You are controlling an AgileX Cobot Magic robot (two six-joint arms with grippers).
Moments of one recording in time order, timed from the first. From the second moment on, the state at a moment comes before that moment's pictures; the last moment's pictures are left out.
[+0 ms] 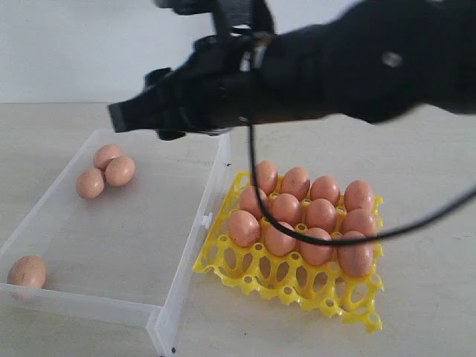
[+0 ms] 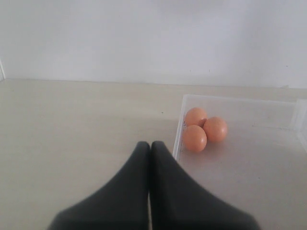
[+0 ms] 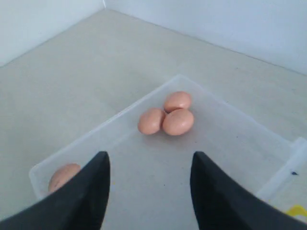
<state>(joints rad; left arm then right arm) 0.07 0.00 0.00 -0.03 0.23 0.02 0.85 1.53 -1.10 0.29 0.10 -0.10</state>
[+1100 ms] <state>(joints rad) 0.07 0.00 0.00 -0.03 0.23 0.02 0.77 2.40 -2.11 0.31 0.57 0.62</state>
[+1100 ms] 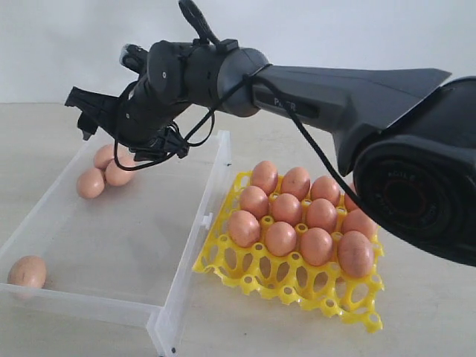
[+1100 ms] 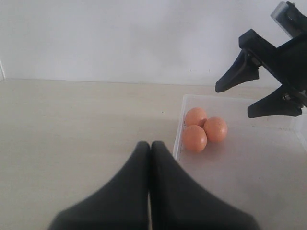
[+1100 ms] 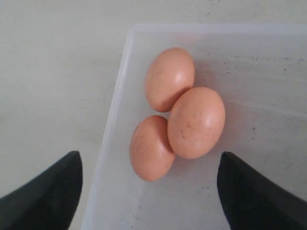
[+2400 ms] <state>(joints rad) 0.07 0.00 0.00 -0.03 0.23 0.02 0.77 2.58 -2.23 0.35 0.50 0.60</state>
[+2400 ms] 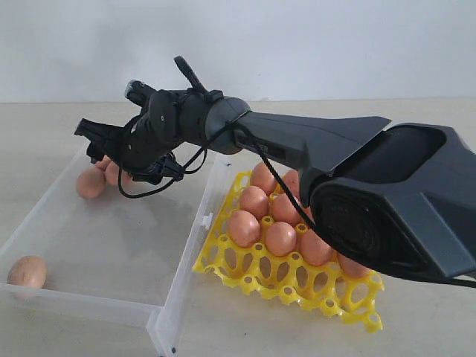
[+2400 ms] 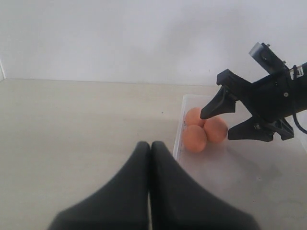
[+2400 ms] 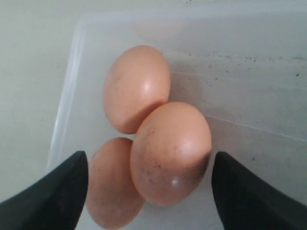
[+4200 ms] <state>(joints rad) 0.07 0.00 0.00 -0.03 0.23 0.02 0.81 2.48 -2.24 0.19 0.39 0.19</state>
